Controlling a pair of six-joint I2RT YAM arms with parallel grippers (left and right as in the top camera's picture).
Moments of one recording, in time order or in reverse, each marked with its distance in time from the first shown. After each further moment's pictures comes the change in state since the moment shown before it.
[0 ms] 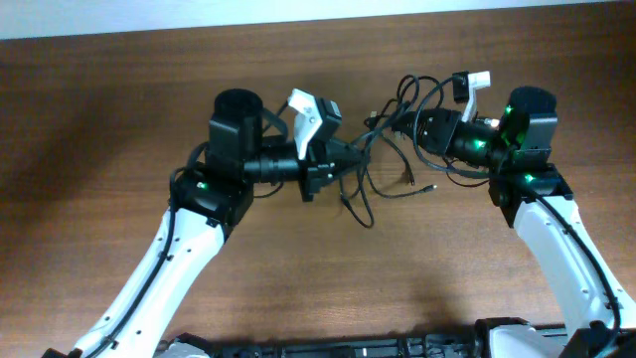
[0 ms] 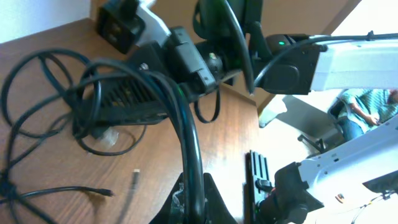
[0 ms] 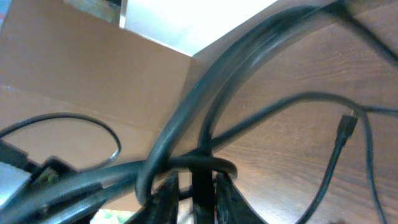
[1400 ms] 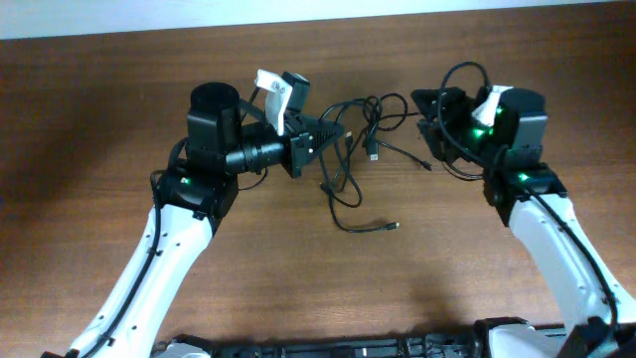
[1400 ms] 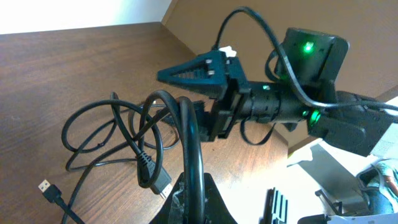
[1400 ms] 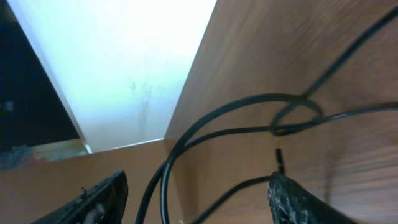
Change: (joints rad) left arm 0.101 0.002 0.000 0.021 -0.154 -0.226; right arm 0.043 0.027 0.002 -0.053 0.439 0.472
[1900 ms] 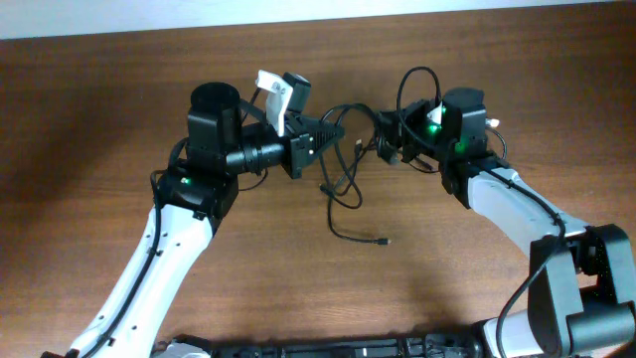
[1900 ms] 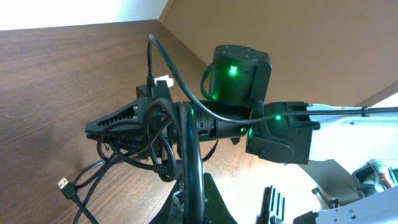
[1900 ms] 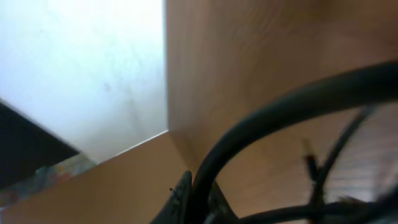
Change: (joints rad) left arm 0.000 0.000 0.000 -0.006 0.014 -0.001; right arm 0.127 0.278 0.003 0.209 0.019 0.264
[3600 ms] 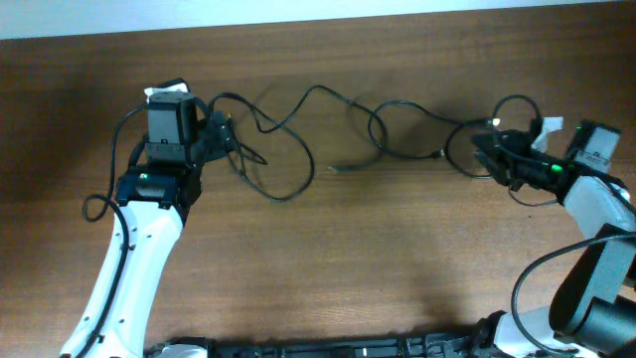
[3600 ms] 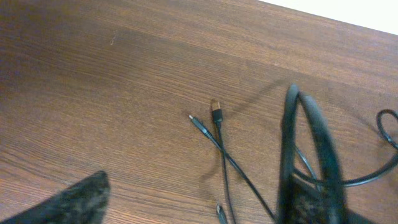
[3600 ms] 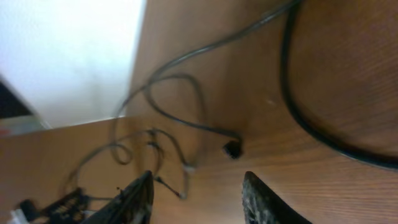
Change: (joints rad) left arm 0.216 0.001 0.002 -0.384 -1.092 -0.033; right arm -0.622 0.002 0.003 -0.525 -0.433 -1.007
